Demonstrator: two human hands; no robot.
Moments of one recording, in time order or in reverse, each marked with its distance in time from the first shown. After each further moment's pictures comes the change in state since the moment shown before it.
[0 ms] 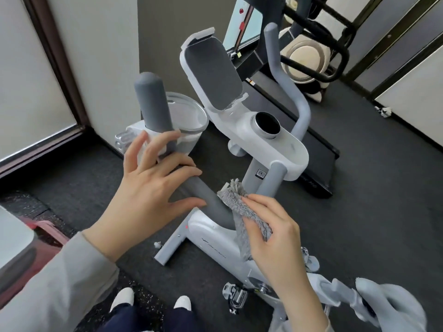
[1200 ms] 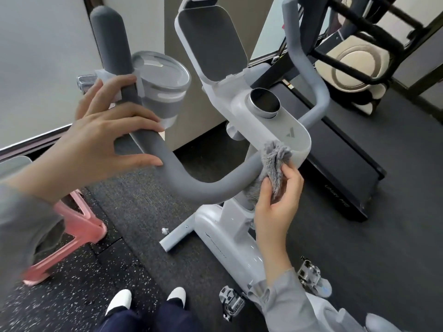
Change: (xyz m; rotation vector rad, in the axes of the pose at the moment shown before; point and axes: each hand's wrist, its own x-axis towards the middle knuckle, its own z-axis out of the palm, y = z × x) left_hand -0.002 0.007 0.012 0.074 0.115 -0.047; right_hand 0.029 0.124 0.016 0.432 0.386 -0.019
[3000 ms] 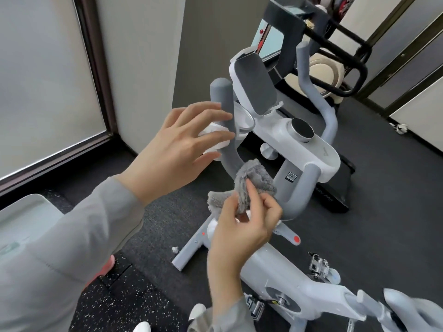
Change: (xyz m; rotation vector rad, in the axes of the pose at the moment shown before) left_hand 0.009 -0.064 -0.058 -0.087 0.006 0.223; right_hand -0.095 -0.161 0.176 -0.166 0.502 0.078
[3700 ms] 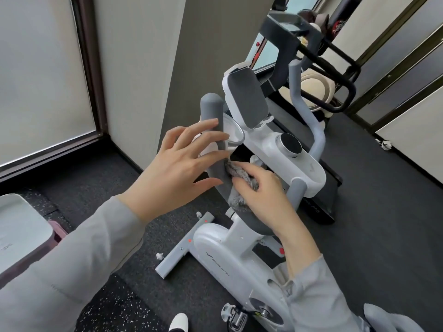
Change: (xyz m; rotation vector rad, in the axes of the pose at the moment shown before) left_hand 0.004 0.014 0.019 0.003 -0.056 -0.091; right_hand 0.132 -0.002 -0.003 -0.221 -1.131 -0.058
